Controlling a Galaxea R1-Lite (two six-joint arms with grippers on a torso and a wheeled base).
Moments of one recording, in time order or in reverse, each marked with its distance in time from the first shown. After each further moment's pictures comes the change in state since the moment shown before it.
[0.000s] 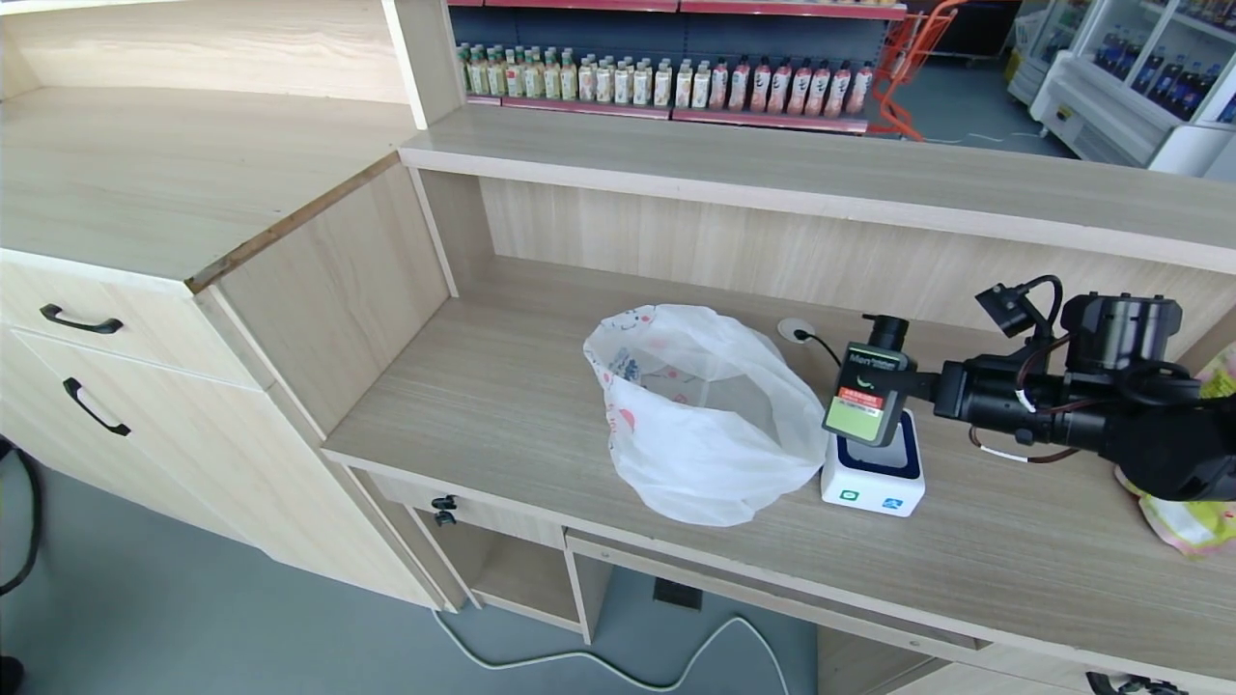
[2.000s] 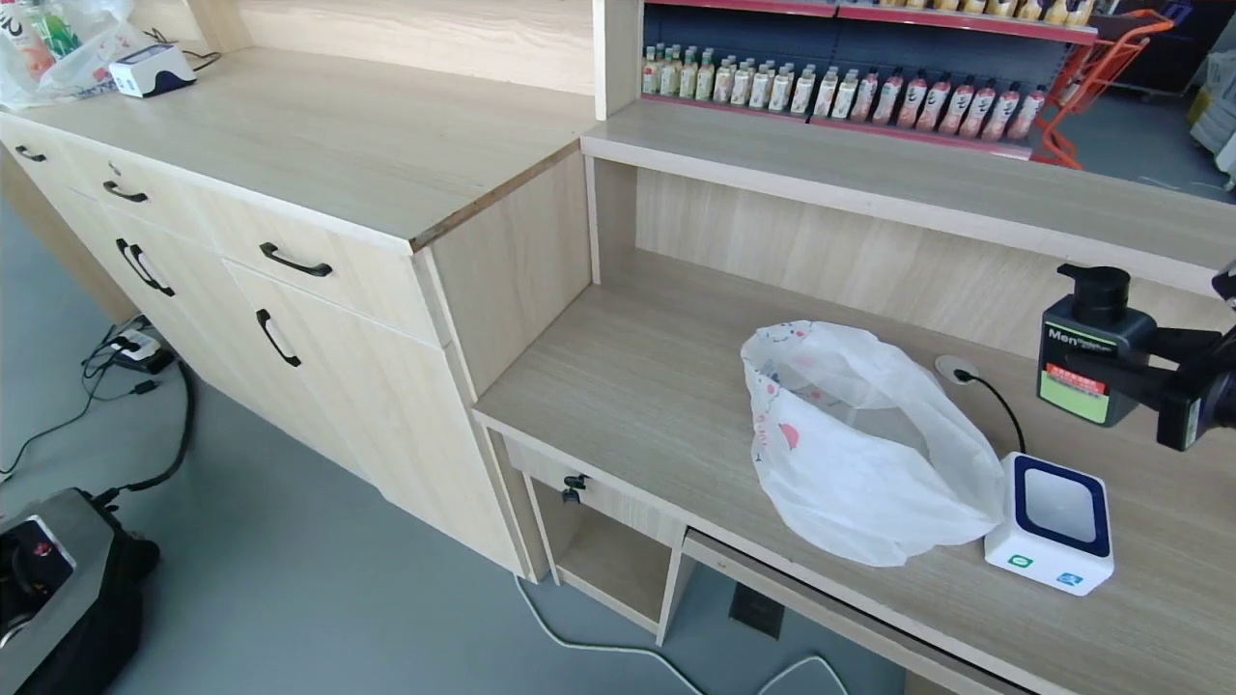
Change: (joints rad) left arm 0.000 0.000 0.000 0.000 0.000 0.000; right arm -0.273 -0.486 0.193 0.171 -0.145 -0.810
